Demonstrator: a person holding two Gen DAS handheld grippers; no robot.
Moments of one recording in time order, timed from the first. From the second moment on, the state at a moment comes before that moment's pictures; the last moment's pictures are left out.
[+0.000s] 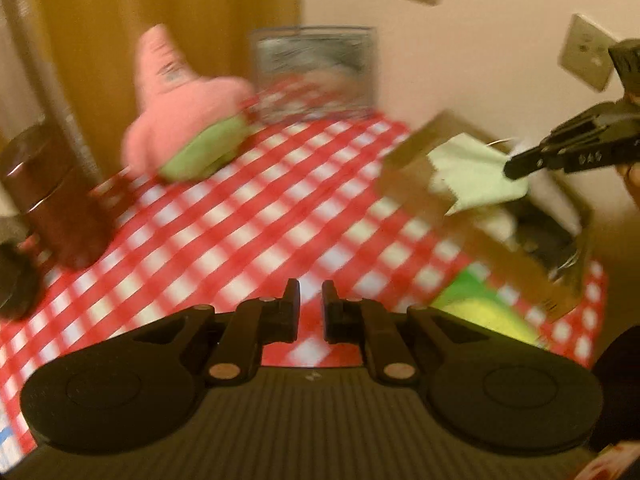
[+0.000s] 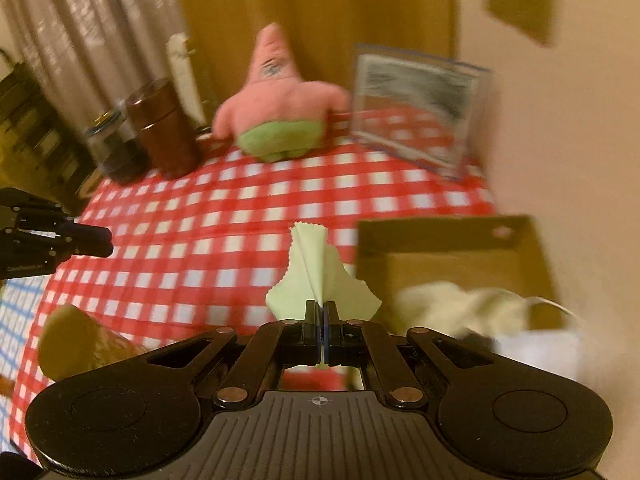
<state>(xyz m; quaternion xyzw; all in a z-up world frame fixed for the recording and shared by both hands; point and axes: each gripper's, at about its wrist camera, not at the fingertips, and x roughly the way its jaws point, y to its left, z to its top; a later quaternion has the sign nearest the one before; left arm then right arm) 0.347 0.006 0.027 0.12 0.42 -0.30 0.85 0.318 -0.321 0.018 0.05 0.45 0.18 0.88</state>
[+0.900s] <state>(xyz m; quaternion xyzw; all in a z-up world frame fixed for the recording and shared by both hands) 0.306 -0.257 -0.062 0.17 0.48 -0.42 0.75 0.254 -0.412 -0.076 0.03 0.53 0.12 0.84</state>
